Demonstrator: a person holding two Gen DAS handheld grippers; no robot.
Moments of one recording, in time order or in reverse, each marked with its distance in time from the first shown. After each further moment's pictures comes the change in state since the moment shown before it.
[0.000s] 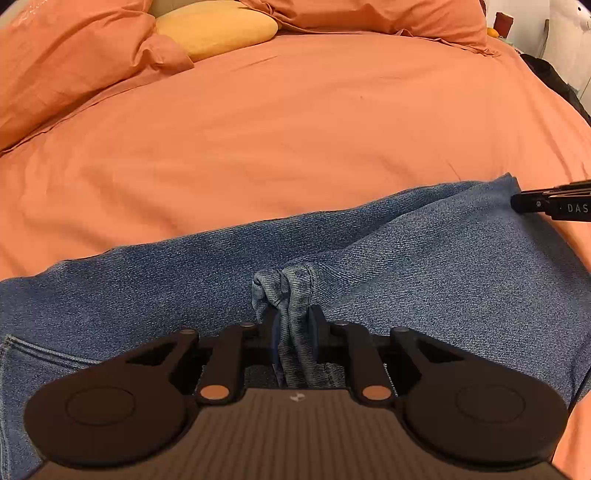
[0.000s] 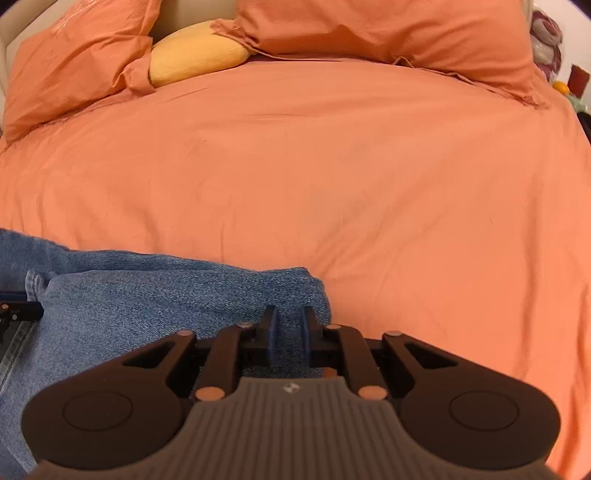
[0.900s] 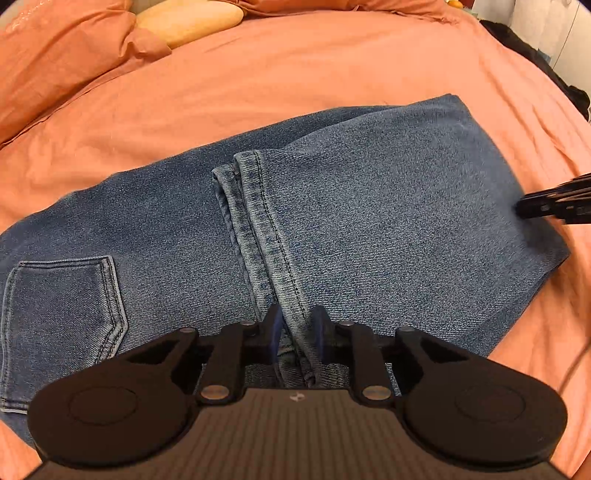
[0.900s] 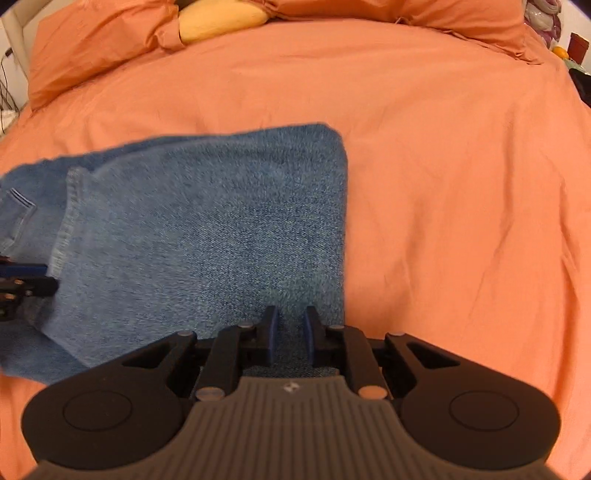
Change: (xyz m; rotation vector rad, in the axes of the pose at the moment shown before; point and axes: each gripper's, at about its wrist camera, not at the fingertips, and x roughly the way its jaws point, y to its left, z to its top) left arm -0.047 -0.026 -0.060 0.083 0.055 -0.024; right arm -0.081 0.008 -0.093 -0.002 0.103 0.061
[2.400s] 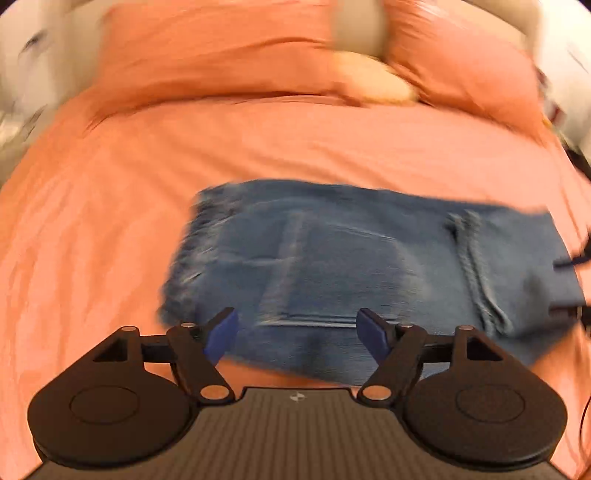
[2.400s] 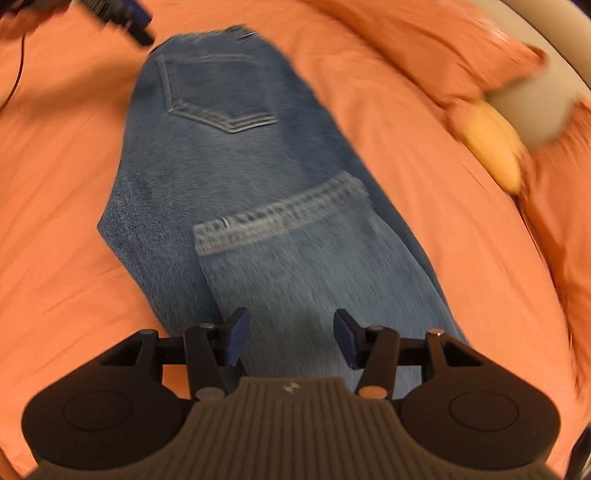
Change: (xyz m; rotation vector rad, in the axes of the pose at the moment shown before) left arm -0.123 0.205 -0.118 -0.389 -0.206 0.115; right arm -0.026 0.196 -0.014 -1.036 -0.023 0.058
